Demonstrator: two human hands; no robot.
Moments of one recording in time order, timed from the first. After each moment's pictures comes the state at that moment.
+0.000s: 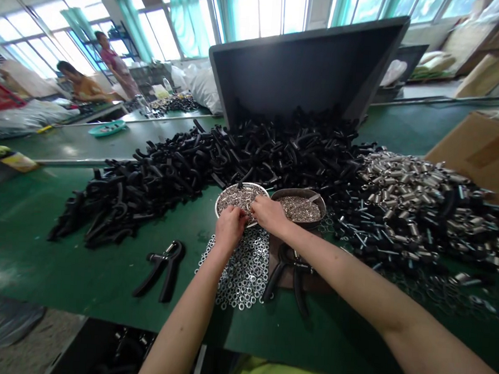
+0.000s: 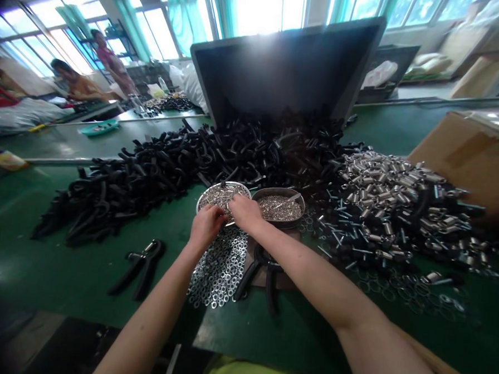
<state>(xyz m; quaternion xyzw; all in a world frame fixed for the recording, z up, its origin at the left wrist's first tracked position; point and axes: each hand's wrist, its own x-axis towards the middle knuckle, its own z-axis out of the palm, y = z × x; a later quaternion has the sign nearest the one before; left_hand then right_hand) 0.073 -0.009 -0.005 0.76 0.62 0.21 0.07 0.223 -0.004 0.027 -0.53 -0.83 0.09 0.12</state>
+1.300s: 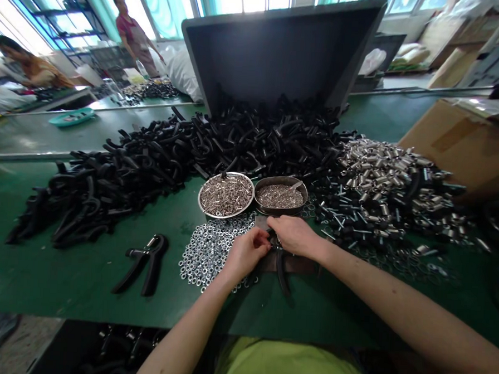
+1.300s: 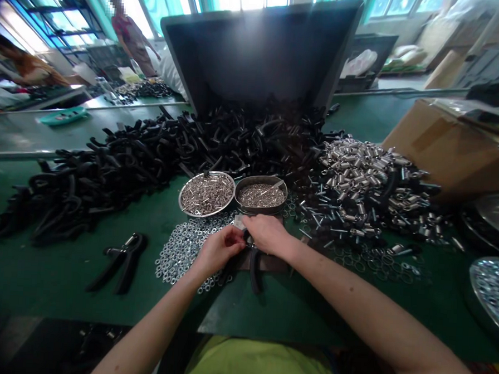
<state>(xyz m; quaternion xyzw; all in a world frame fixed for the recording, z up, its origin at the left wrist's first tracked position) 0.129 -0.097 -0.022 0.69 0.47 0.27 0.48 0.302 -0.086 0.006 -0.53 -0.84 0.10 0.05</state>
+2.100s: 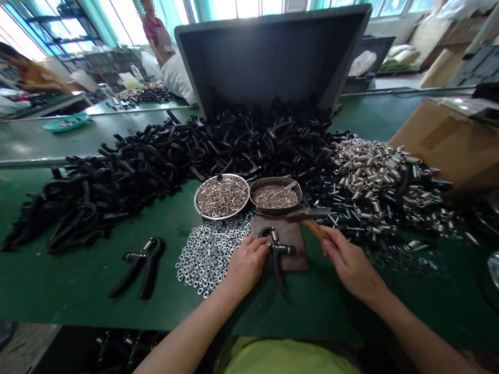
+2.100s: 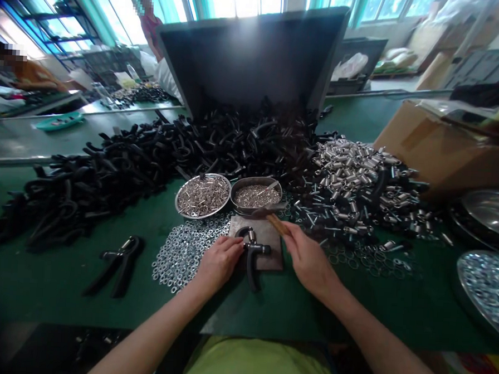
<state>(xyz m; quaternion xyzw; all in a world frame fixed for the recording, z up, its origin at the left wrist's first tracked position) 0.133 -0.118 -0.031 0.90 0.38 0.21 0.06 0.362 -0.185 0.015 -0.69 -0.64 0.21 0.27</state>
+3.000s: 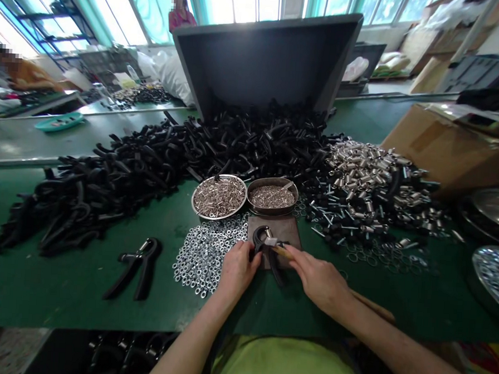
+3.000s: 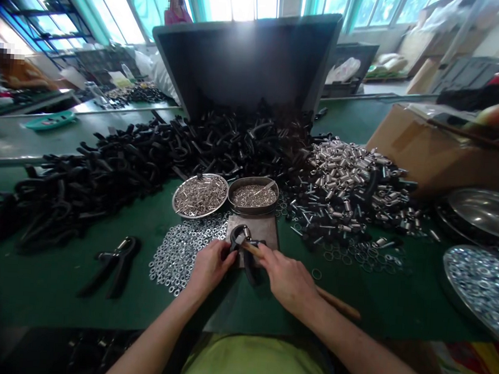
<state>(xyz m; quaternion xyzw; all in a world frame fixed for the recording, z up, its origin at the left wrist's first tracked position) 0.127 -0.131 -0.025 0.80 0.55 0.16 0.19 0.320 -0.201 -0.005 -0.65 -0.74 0.13 0.13</state>
